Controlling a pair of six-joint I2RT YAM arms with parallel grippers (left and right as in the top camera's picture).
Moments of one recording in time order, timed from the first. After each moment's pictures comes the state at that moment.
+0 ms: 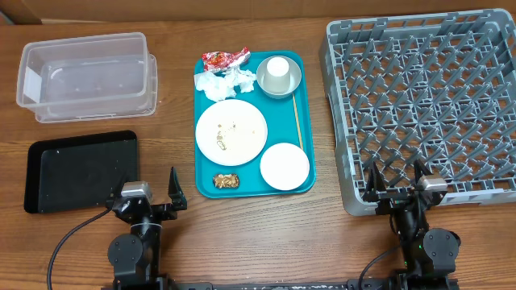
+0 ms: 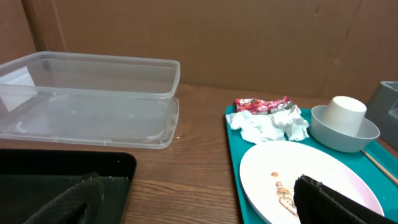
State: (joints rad) left arm 0.10 0.02 0.01 -0.08 0.05 -0.10; right arm 0.01 0.01 0.02 -0.03 -0.09 0.14
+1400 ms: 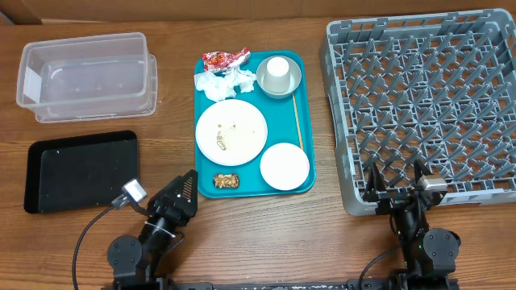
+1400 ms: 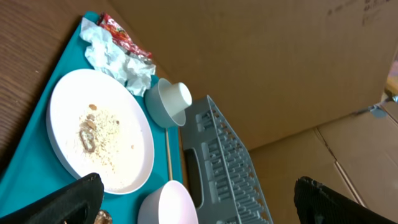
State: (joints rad) left arm 0.10 0.02 0.01 -0.04 0.50 -1.08; right arm 0.01 0.01 0.02 -0.03 -0.09 0.14
